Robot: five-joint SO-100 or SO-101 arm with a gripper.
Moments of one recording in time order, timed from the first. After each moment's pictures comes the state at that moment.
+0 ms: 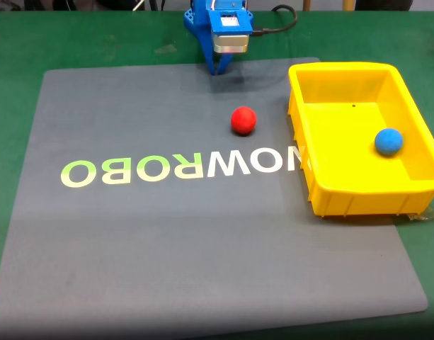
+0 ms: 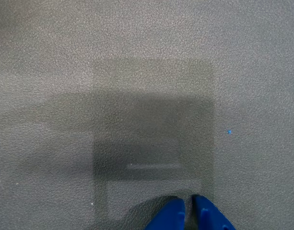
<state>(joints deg) 2.5 189.9 175.9 78.3 -92.7</state>
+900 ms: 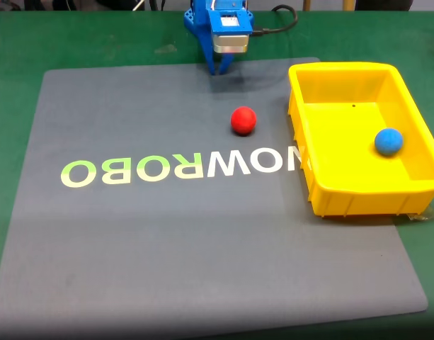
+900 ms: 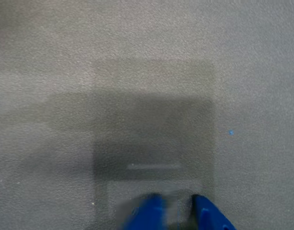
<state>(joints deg) 2.4 189.9 175.9 77.7 -93.6</state>
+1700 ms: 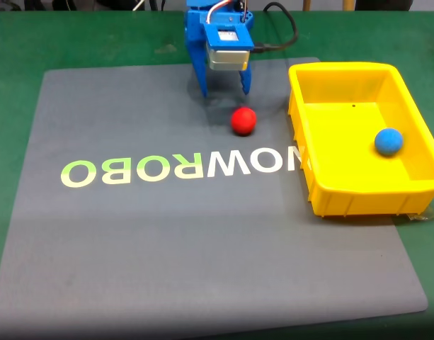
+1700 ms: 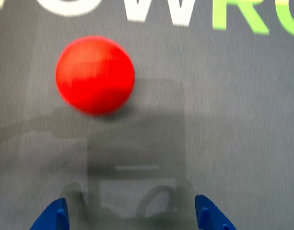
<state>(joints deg) 4.4 124.9 147.7 33.0 -97.5</state>
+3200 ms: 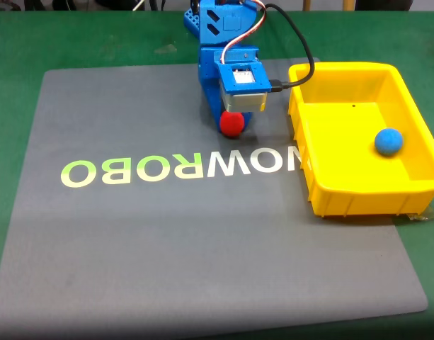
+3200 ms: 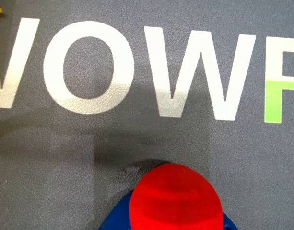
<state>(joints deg) -1.1 95.1 126.8 25.8 -91.2</state>
